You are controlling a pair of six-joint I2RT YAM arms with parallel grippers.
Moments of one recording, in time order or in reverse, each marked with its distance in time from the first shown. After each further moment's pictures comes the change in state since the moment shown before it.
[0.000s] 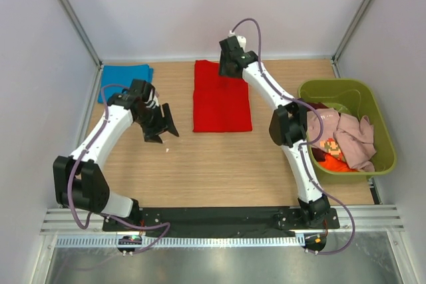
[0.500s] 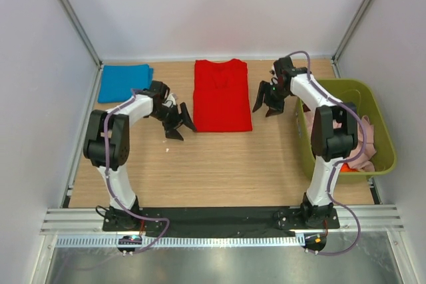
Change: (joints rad) left arm 0.000 0.424 0.039 0.320 0.314 -0.040; right arm -0.293 -0.503 -0.845 -0.095 -0.544 -0.071
